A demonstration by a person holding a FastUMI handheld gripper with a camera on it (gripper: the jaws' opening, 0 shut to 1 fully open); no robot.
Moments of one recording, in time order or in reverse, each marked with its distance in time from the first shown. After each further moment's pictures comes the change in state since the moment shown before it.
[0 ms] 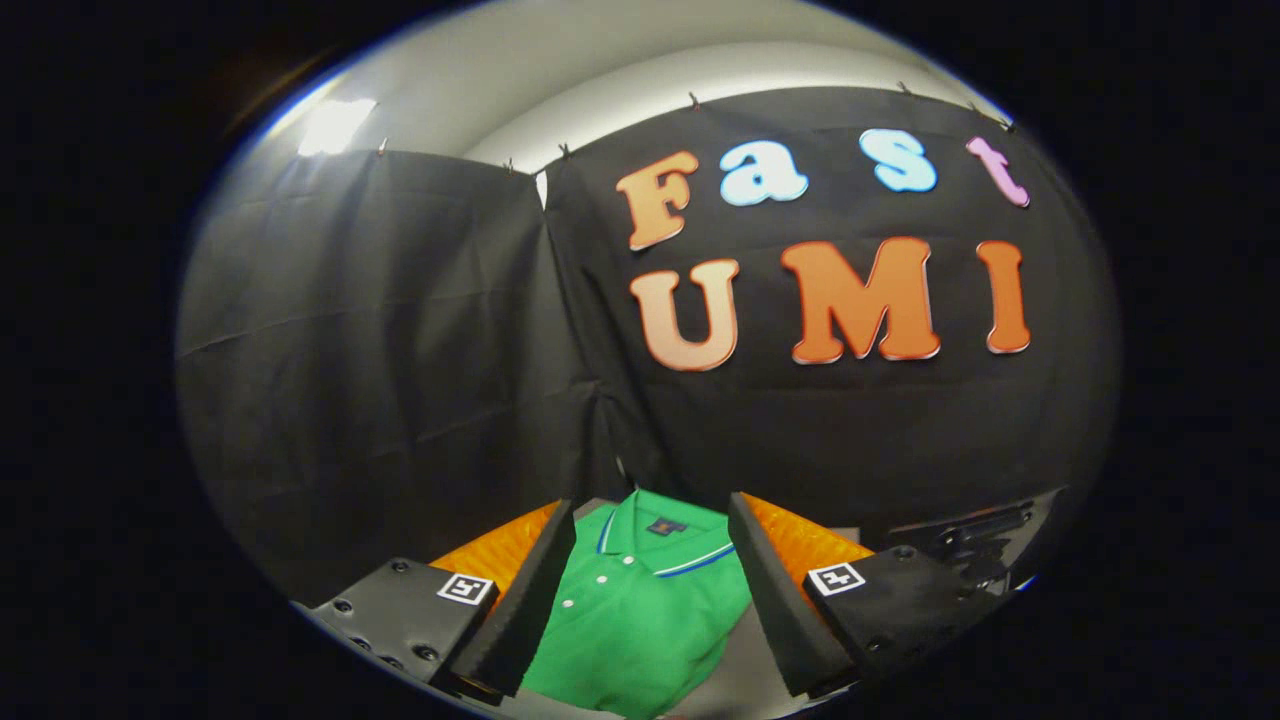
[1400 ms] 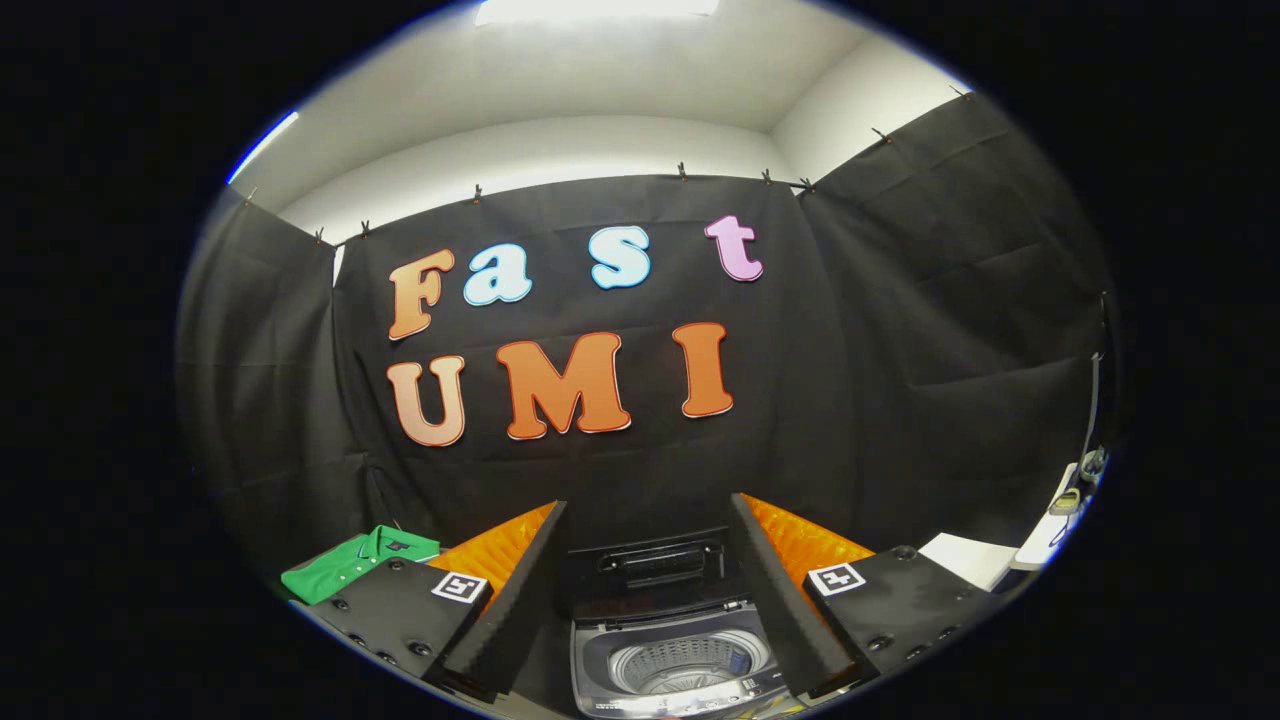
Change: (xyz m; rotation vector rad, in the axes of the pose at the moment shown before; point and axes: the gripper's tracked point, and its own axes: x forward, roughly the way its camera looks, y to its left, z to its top) arm -0.296 -0.259 0.049 0.026 -0.320 -0.687
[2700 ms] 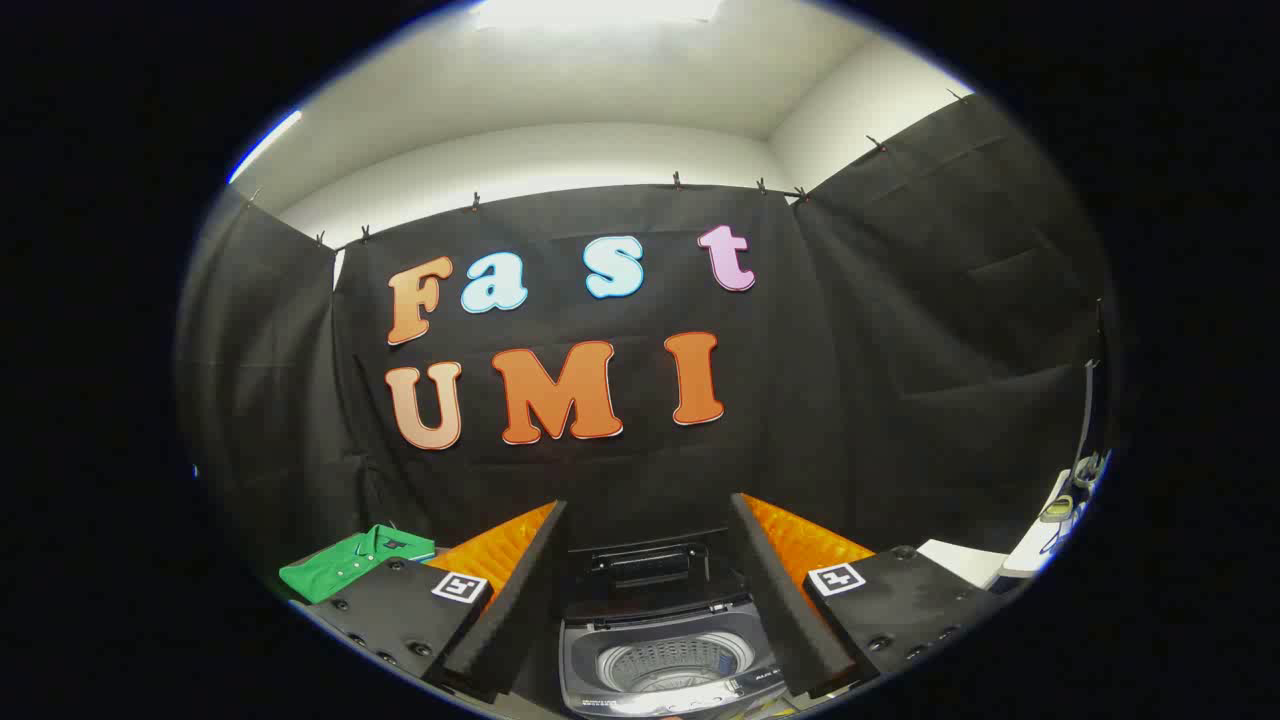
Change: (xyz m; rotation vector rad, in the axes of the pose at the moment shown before) arm -0.023 -0.022 0.012 -0.009 -0.023 -0.013
